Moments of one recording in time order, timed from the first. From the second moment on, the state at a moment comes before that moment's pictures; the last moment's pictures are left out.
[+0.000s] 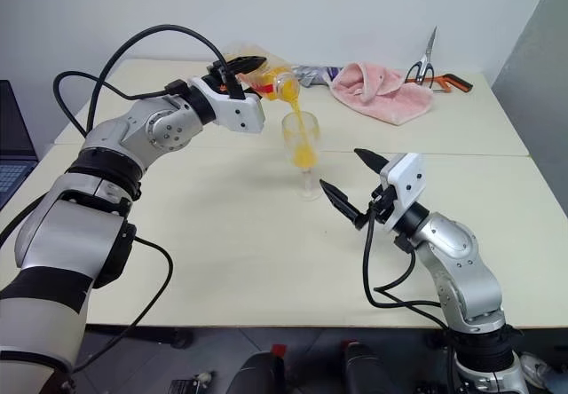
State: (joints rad) left arm -1.34 0.61 -0.43 1.18 0.72 -0.82 0.00; right arm -0.29 -0.37 0.02 -0.45 0.38 0.36 0.55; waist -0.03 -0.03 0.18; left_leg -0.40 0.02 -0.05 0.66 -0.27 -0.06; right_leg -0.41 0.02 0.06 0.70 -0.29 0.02
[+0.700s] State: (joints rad) left arm -1.38 0.62 -0.47 1.20 0.76 -0.82 0.05; right arm -0.29 -0.37 0.02 -0.45 0.38 0.36 0.54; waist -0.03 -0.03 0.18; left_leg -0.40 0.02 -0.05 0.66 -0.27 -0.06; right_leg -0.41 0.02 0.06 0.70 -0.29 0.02
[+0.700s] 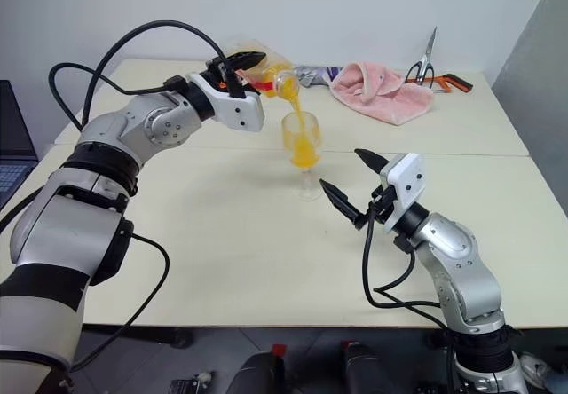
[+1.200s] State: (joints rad) left arm -1.39 0.63 -0.49 1.22 0.78 -0.82 0.09; right arm -0.29 -0.37 0.03 -0.45 0.38 0.36 0.54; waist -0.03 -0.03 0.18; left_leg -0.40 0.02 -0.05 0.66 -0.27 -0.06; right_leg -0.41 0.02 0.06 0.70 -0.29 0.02
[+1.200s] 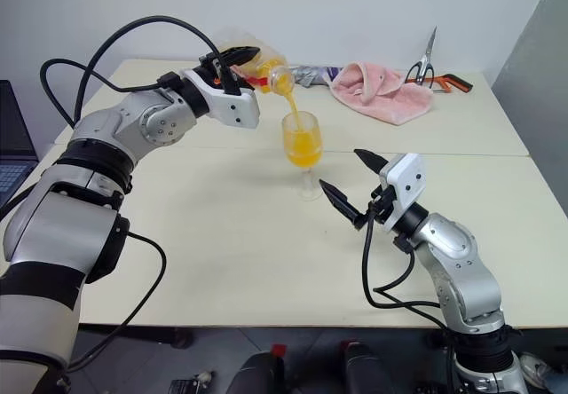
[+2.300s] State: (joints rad) left arm -1.40 0.61 -0.47 1.22 0.73 -0.81 0.05; right arm -0.29 -0.37 0.03 -0.45 0.38 0.36 0.54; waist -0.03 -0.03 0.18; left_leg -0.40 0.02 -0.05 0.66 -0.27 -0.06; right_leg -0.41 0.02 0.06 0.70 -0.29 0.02
